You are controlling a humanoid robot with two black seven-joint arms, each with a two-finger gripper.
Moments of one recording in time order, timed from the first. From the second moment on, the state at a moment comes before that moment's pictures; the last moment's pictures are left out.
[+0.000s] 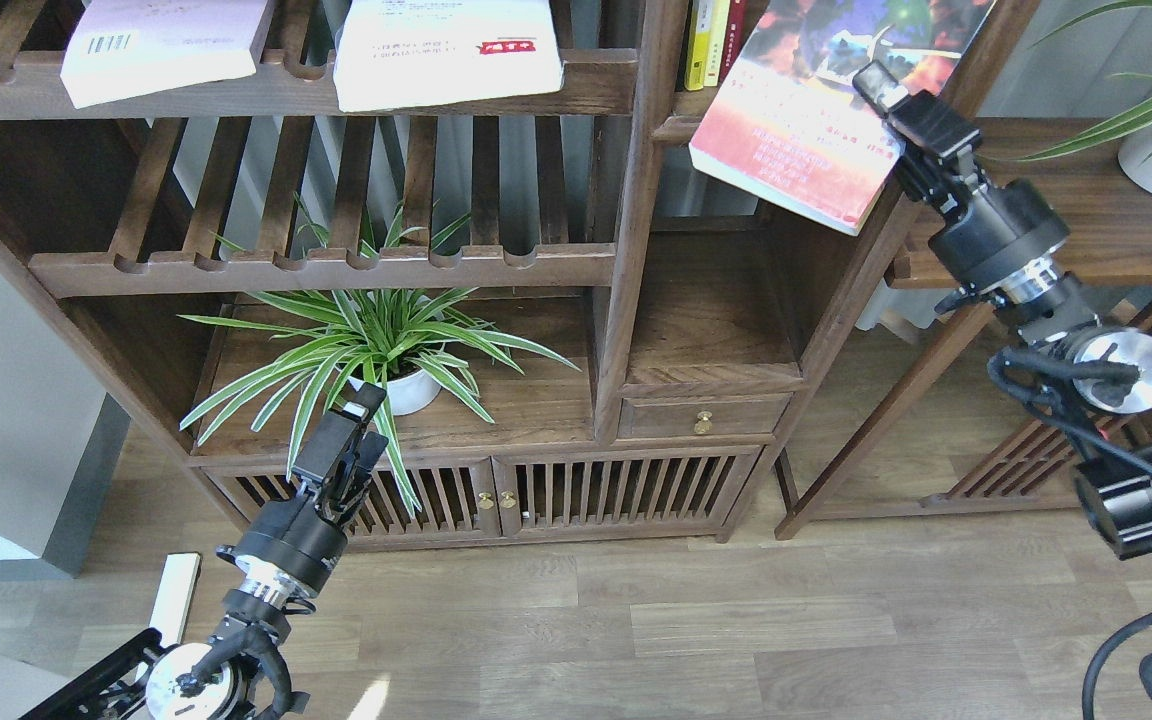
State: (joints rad) left arm -0.10 0.18 -0.83 -1.18 -0.28 -0.49 -0.17; right arm 0.51 -0.51 1.19 1.16 0.30 0.58 -0.19
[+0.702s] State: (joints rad) left arm -0.10 0.18 -0.83 -1.18 -0.29 -0.49 -0.17; right arm 0.77 -0.58 1.11 1.16 0.29 0.15 -0.19
